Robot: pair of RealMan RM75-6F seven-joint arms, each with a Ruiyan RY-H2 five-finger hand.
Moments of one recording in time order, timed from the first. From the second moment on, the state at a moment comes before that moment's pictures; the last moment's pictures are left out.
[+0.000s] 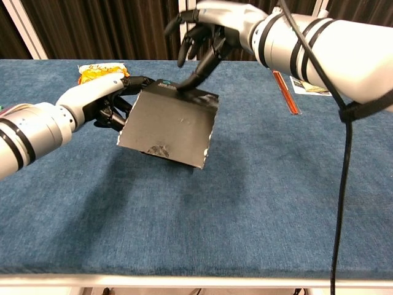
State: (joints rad) left arm -0.65 -1.73 -0.23 -1.47 1.11 0.98 -0.05; right arm 0.97 -1.61 0.34 -1.65 -0.81 0.96 -0.35
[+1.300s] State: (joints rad) left arm -0.58 -1.55 -0.09 -1.65 1.03 1.12 0.39; right arm 1.10 -1.73 0.26 -1.70 -0.69 1.12 -0.64
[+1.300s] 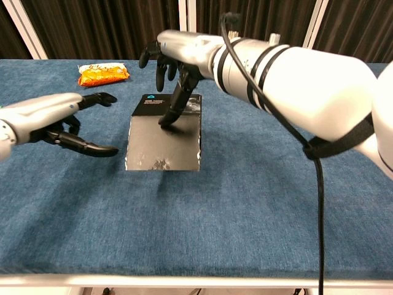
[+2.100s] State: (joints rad) left arm -0.53 -1.42 -0.16 -1.72 1.12 1.14 0.15; right arm 0.96 -1.95 0.01 -1.07 -1.32 1.22 -0.50
